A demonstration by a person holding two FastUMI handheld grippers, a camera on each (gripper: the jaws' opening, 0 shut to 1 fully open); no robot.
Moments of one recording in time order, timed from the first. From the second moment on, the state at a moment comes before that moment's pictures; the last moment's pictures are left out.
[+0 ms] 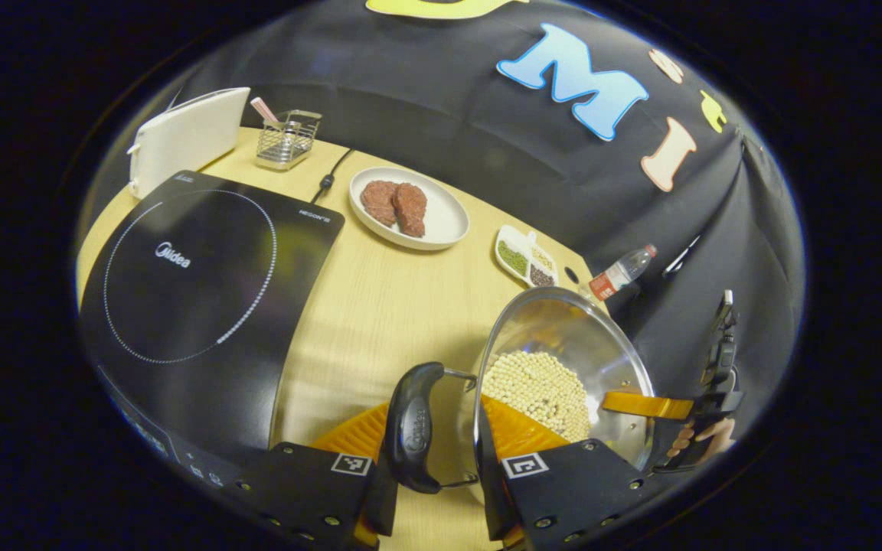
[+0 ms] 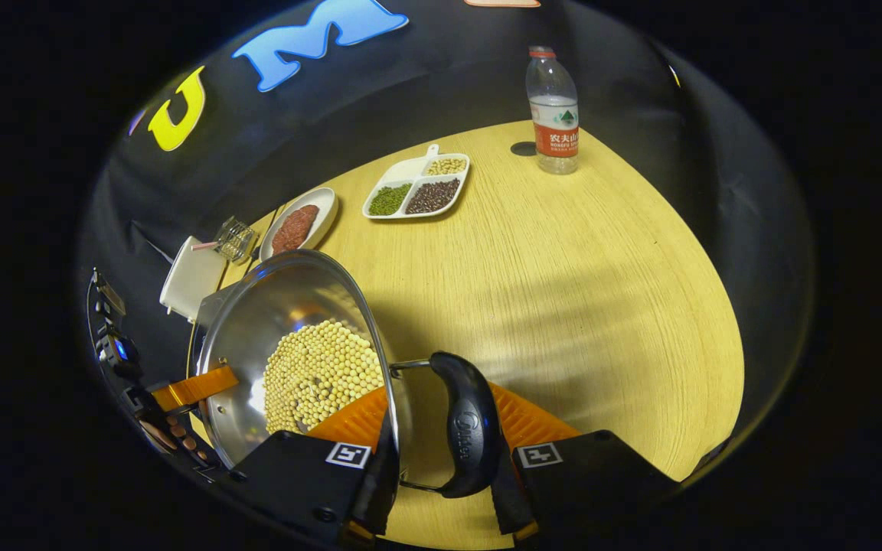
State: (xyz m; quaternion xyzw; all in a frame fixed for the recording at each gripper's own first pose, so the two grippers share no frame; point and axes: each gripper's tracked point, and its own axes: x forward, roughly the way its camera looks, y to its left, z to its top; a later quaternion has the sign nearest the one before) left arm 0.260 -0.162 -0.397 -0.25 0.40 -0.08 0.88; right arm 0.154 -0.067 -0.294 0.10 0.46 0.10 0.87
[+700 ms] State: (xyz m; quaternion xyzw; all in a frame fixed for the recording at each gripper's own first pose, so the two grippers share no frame) left arm 0.263 -0.157 -0.399 -0.26 0.39 -0.07 0.88; right arm 0.092 0.016 -0.263 0.11 0.45 0.11 0.88
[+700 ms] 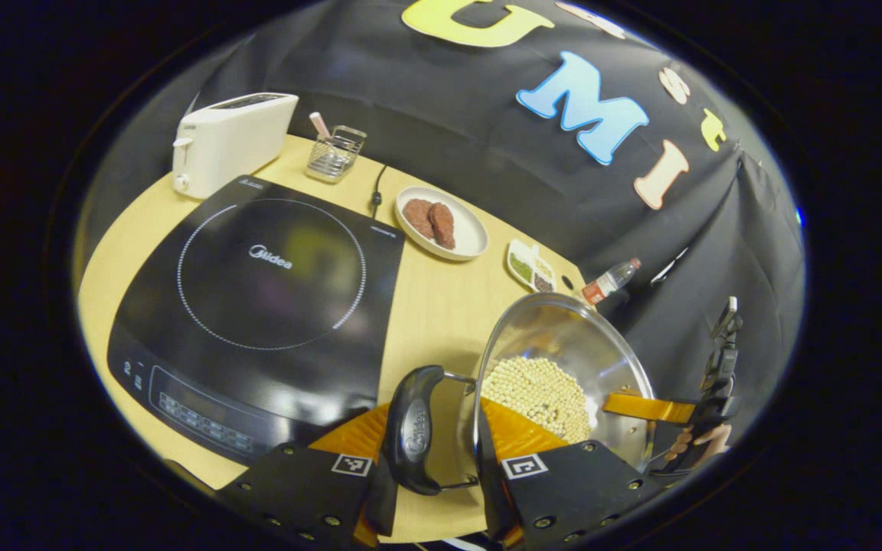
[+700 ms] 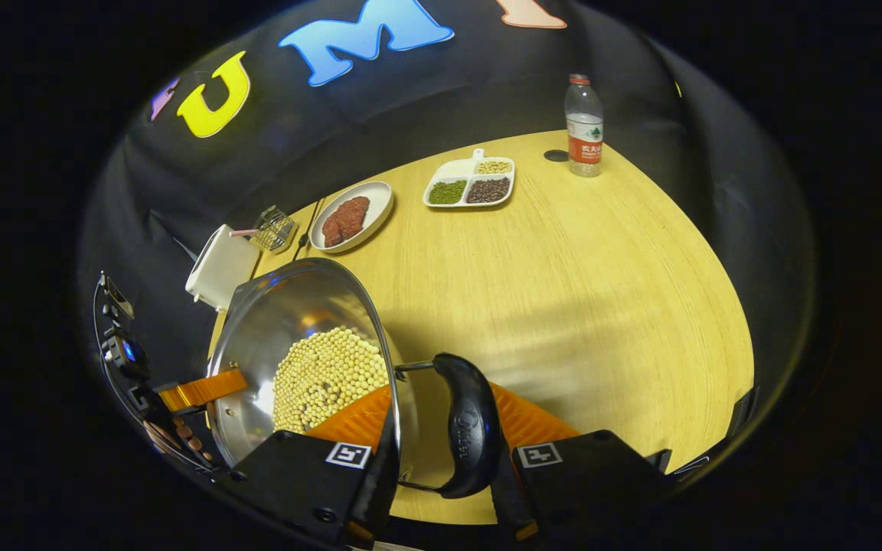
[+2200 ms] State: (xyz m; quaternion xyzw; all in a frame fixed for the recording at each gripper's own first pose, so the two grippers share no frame) left arm 0.261 -0.084 -0.343 -0.24 0.34 -0.03 0.91; right arm 0.158 0.258 -0.264 0.13 0.43 0.16 0.88
